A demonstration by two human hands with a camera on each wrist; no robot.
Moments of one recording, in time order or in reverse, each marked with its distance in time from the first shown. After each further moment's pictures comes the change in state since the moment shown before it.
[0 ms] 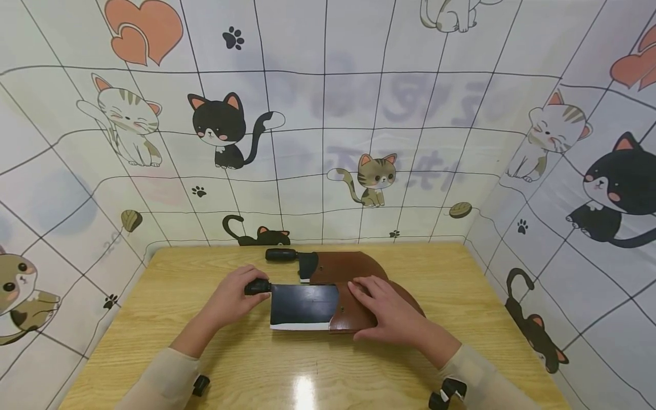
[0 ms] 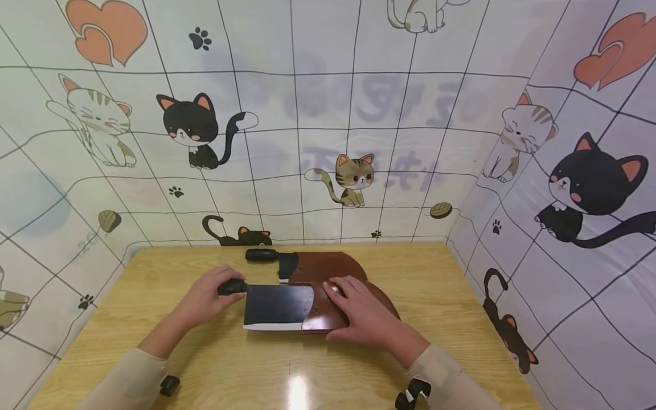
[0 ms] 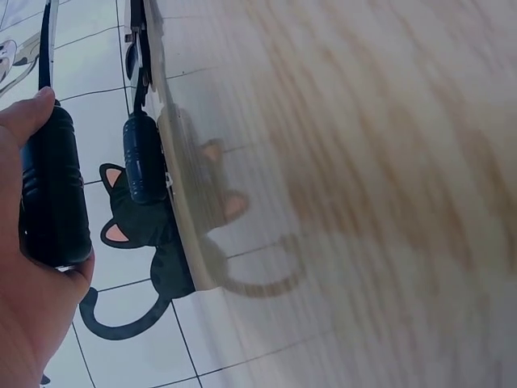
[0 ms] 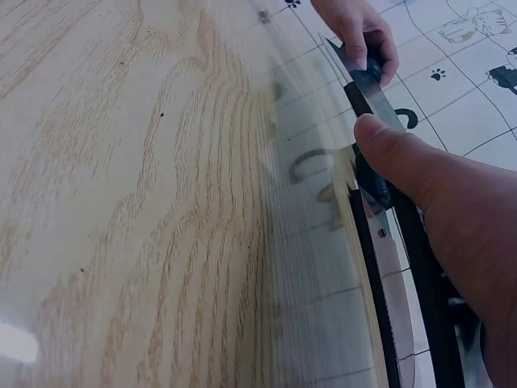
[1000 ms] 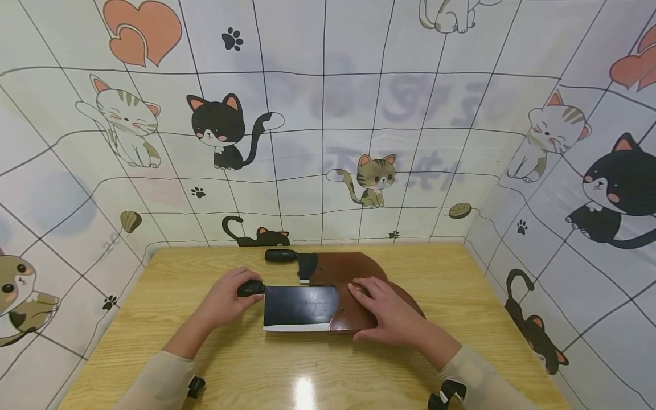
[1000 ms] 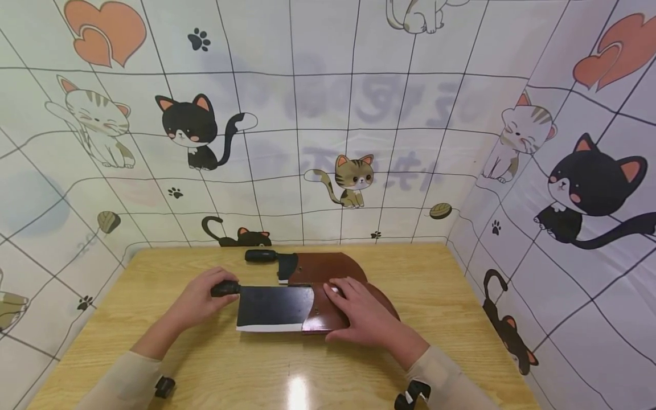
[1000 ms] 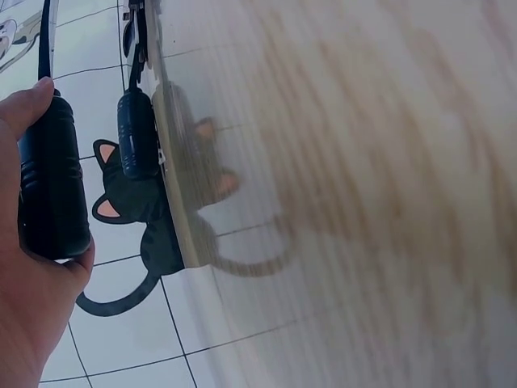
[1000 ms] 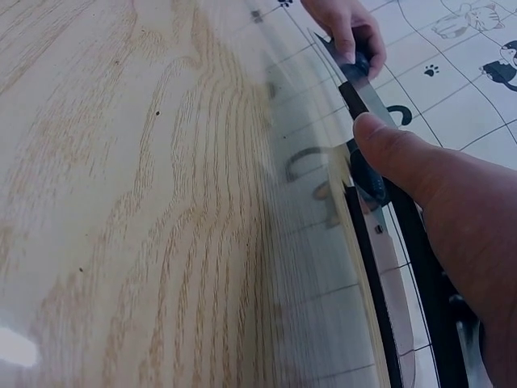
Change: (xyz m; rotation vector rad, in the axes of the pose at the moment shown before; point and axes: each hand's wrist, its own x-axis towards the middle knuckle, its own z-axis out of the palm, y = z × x) left_hand -0.007 -0.010 -0.005 -0.019 -0.001 -0.035; right_hand -0.002 0.002 0.000 0.018 0.008 -0.002
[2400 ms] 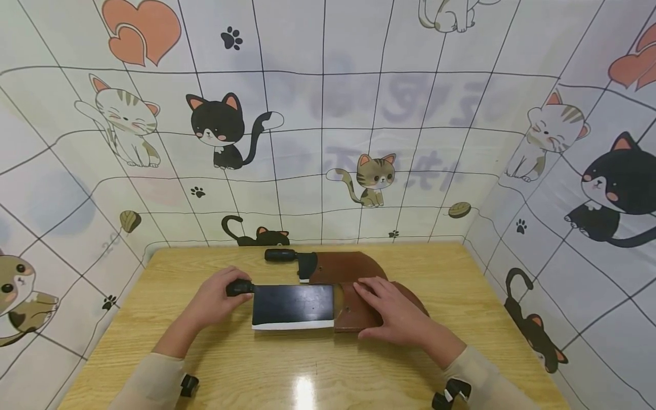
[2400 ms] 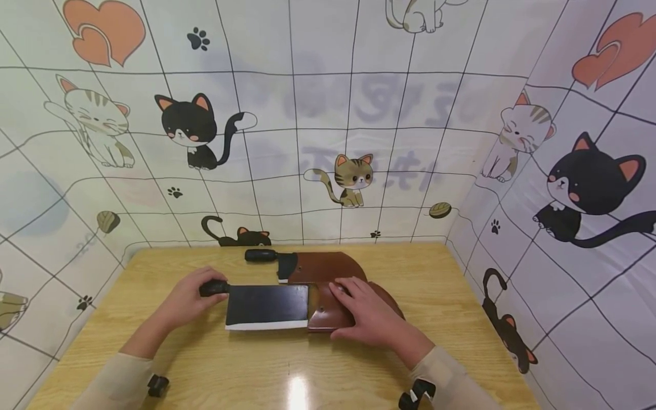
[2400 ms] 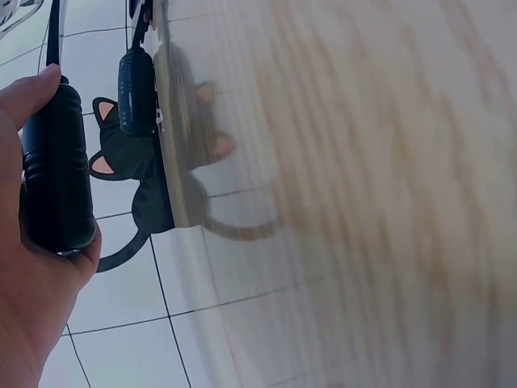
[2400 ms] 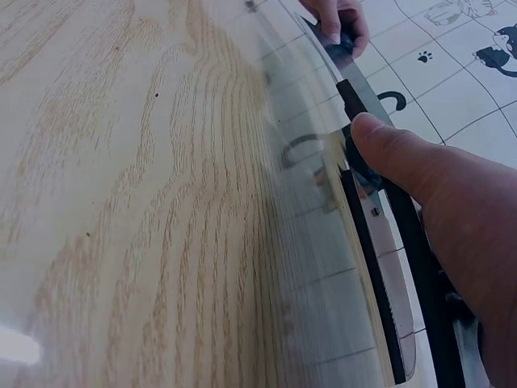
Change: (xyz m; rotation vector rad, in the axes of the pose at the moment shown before) left_hand -0.009 -0.019 -0.012 0.000 -0.024 -0.079; right_hand -0.008 0.006 -0.002 0.060 -0.002 0.038
